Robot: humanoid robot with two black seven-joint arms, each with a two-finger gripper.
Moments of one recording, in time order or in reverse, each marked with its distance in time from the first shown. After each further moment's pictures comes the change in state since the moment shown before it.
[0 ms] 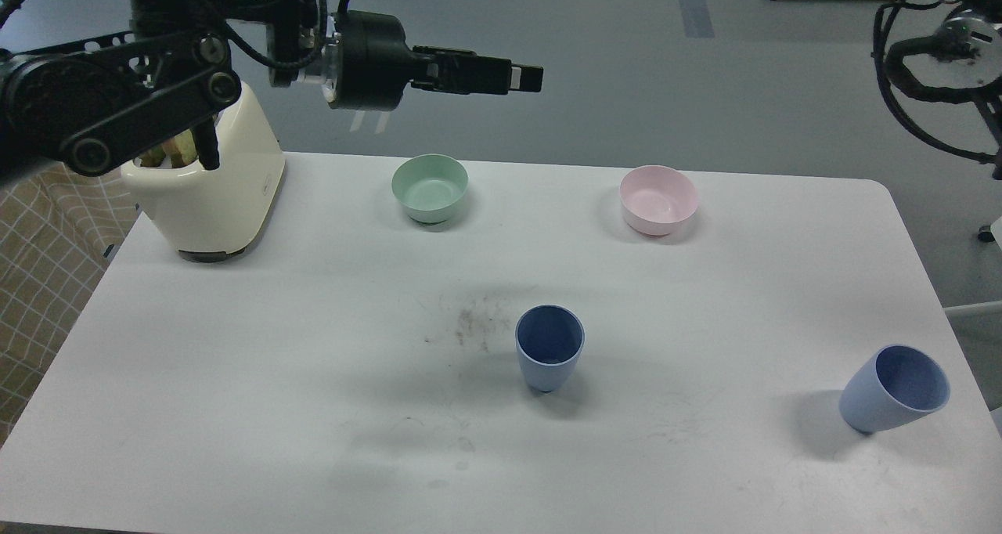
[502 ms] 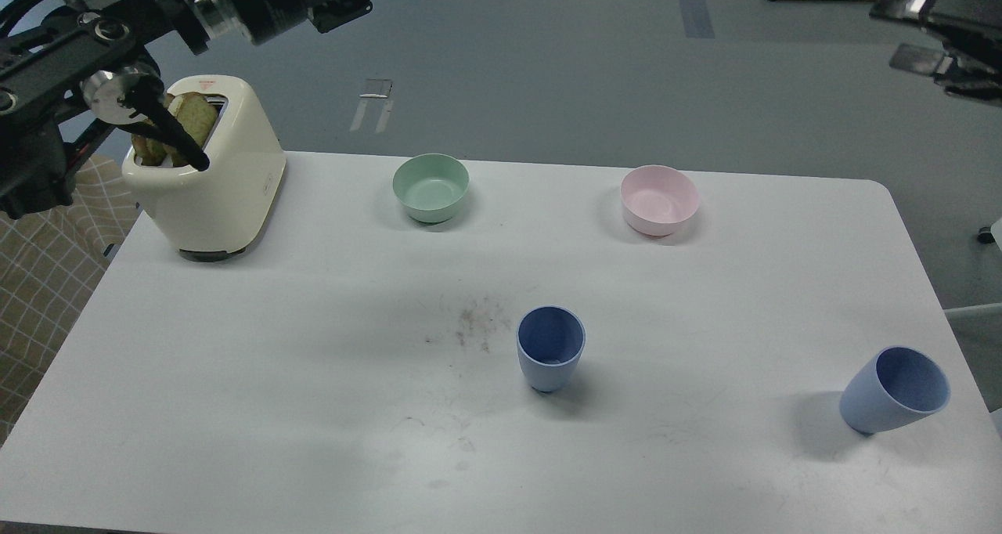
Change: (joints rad) left arm 0.118 0.013 -0.121 0.220 -0.713 0.000 -0.003; right arm 0.000 -0.697 -0.300 0.615 -0.507 0.000 0.000
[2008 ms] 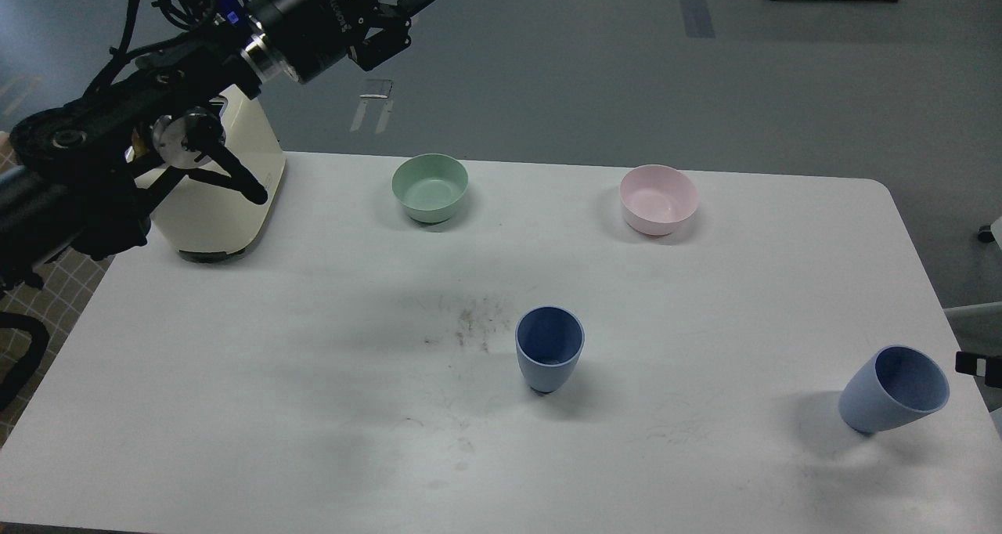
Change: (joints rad) left arm 0.115 -0.127 -0.075 0.032 -0.082 0.000 0.001; right arm -0.402 -0.191 -0.184 0.111 -0.444 -0.281 0.000
